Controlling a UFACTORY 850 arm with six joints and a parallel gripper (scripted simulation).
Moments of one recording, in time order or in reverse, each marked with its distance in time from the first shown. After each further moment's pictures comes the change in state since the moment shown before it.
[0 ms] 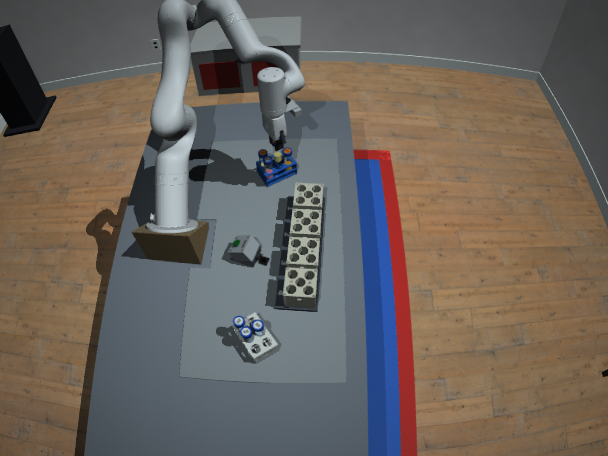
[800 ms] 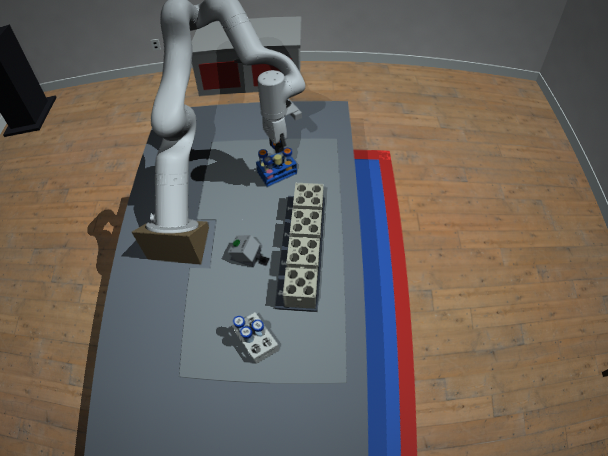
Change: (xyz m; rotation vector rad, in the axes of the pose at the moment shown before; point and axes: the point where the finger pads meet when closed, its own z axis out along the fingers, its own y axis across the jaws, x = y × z) arm 0.000 0.000 0.014 0.000 0.000 0.000
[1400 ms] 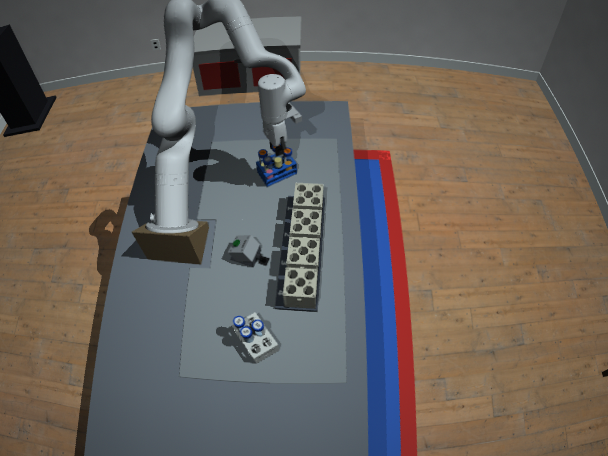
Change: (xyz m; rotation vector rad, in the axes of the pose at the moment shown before) arm 0.000 0.000 0.016 0.000 0.000 0.000
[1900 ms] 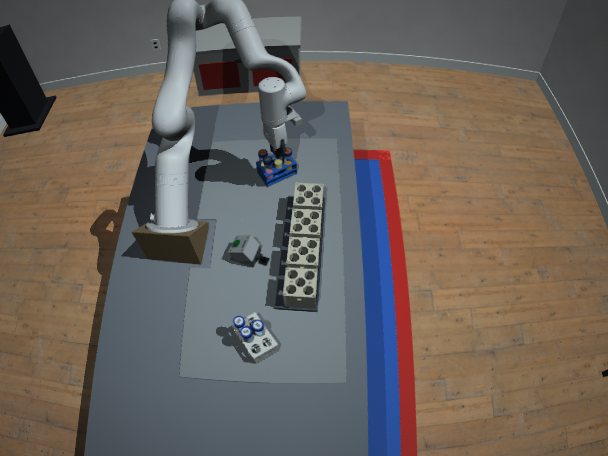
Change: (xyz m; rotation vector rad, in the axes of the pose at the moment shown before) arm 0.000 0.000 0.013 0.000 0.000 0.000
